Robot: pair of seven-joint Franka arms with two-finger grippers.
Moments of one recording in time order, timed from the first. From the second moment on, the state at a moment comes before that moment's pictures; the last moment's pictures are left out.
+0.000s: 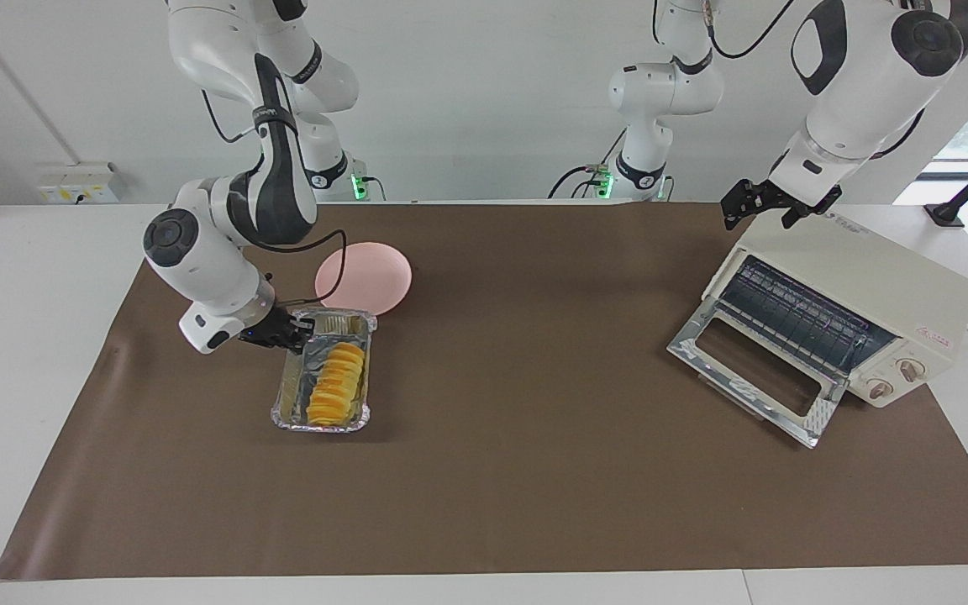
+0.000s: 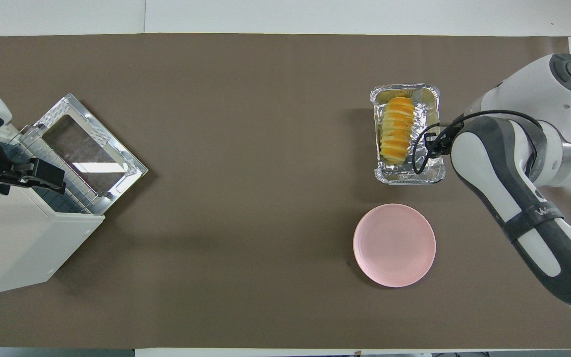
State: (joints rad) left arm -0.09 -0.04 0.00 -1.69 0.01 1.46 -0.02; right arm -0.03 0.27 0.07 -1.87 0.13 2.01 0.01
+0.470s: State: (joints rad) left arm -0.09 -0.04 0.00 -1.69 0.01 1.46 -0.02; right arm -0.05 0.25 0.07 -1.99 0.18 2.13 -0.02
